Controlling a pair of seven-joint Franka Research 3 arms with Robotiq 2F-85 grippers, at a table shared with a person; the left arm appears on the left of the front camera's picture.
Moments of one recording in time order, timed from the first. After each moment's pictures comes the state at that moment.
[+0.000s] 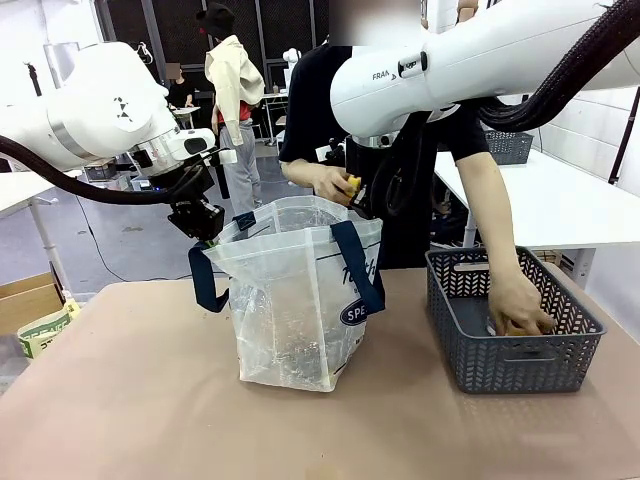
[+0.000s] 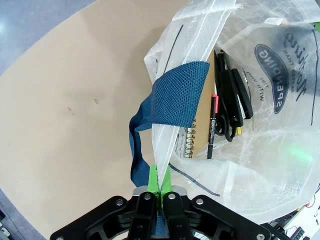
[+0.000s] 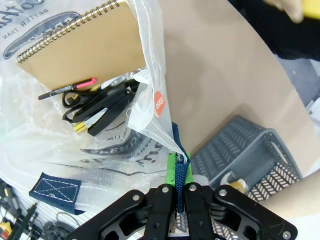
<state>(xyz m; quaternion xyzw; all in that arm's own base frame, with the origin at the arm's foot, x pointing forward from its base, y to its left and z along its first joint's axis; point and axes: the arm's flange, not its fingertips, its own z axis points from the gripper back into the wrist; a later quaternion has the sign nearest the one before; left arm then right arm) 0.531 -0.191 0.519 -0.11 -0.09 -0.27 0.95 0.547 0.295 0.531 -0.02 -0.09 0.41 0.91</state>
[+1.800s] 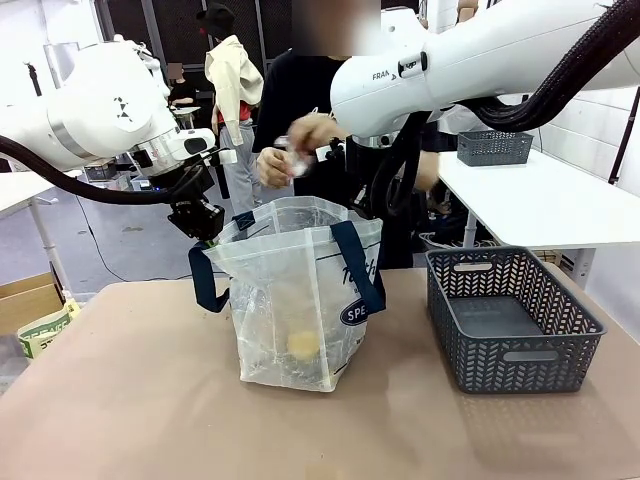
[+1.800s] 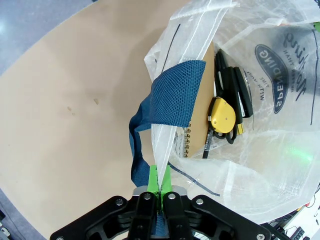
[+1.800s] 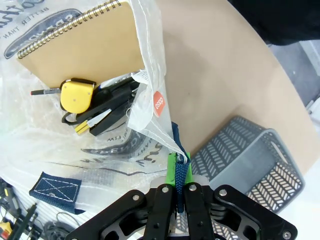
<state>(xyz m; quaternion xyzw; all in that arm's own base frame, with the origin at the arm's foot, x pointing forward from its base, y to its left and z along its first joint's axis) 0.531 -0.191 0.519 -0.11 -0.09 -0.27 0.95 0.547 0.295 0.531 -0.02 -0.09 0.41 0.91</state>
